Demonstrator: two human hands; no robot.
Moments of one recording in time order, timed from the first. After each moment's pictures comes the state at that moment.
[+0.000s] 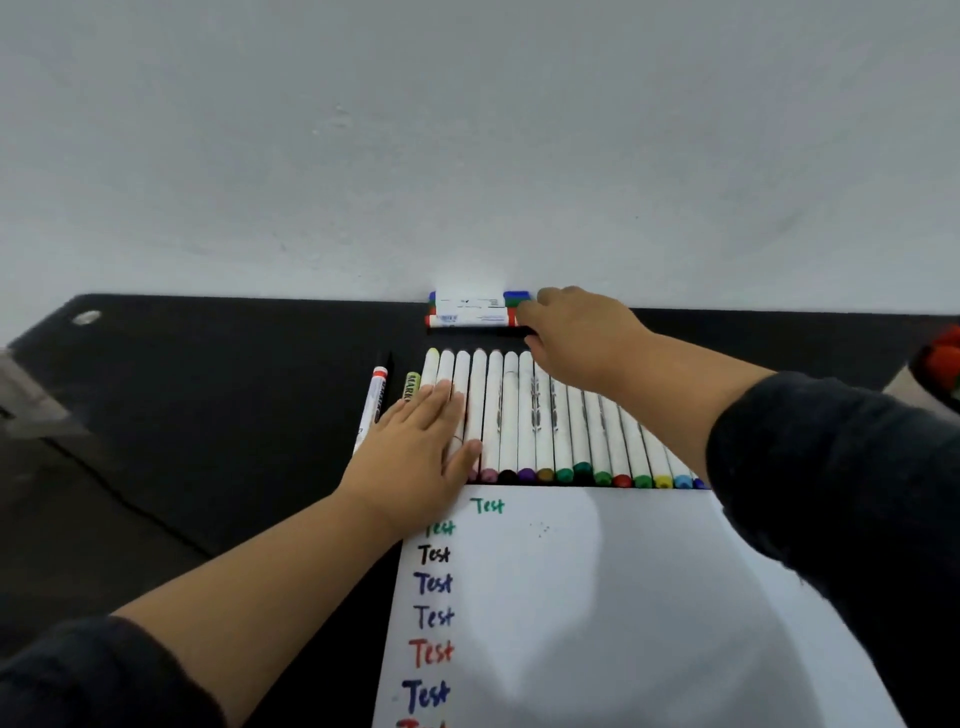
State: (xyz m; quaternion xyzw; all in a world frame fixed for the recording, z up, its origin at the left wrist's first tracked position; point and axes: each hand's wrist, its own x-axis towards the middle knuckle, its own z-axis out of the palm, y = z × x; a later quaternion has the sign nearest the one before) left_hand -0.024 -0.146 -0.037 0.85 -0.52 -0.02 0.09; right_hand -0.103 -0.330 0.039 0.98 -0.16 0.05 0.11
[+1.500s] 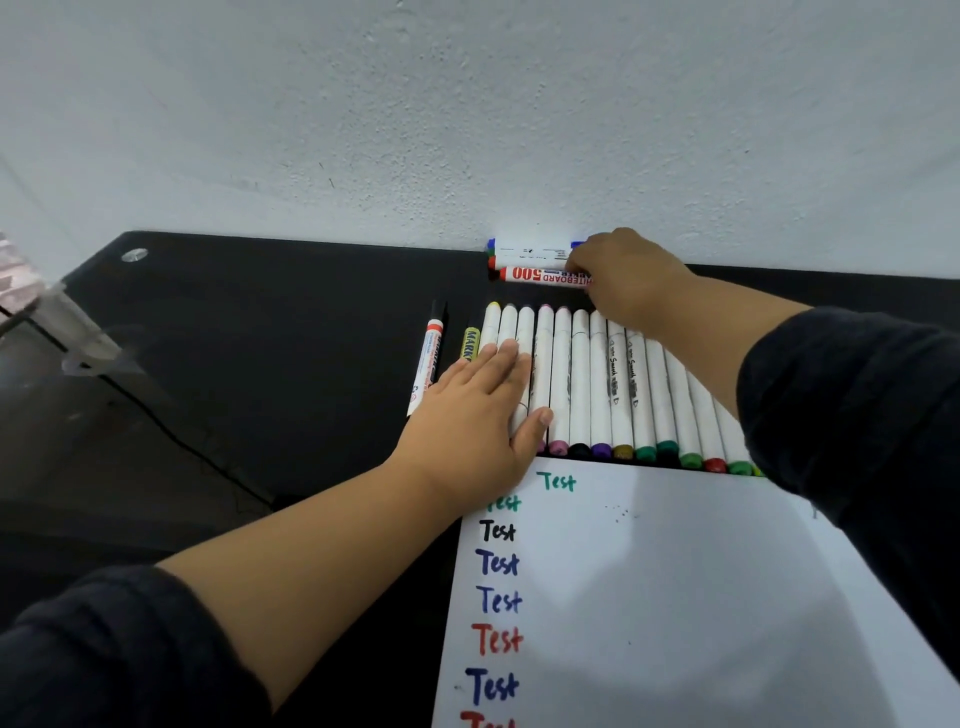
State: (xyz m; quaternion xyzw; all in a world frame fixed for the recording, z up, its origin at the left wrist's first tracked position) left_hand -0.021 -0.142 -0.046 0.85 -0.52 -0.01 0.11; right_hand -0.043 -0.358 0.005 0.98 -0.20 0.04 0.02
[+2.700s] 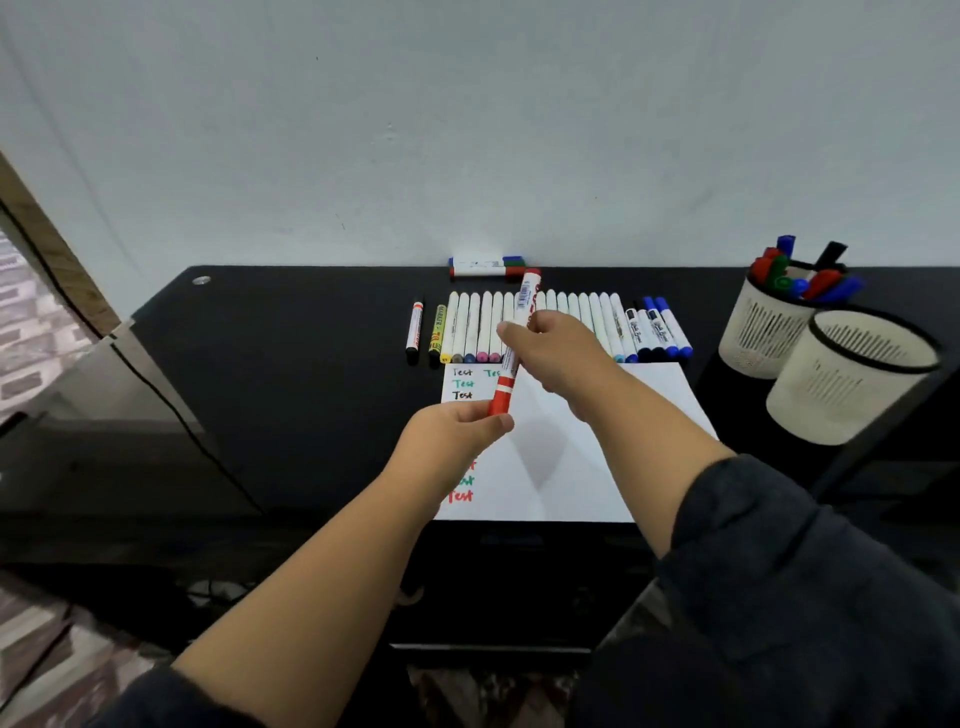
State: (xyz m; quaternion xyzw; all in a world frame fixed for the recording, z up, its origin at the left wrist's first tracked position) left_hand -0.181 -0.023 0.033 0.78 -0.20 -0.34 0.48; right_hand -0.234 -0.140 0.073 0.78 -0.35 0.17 -0.49
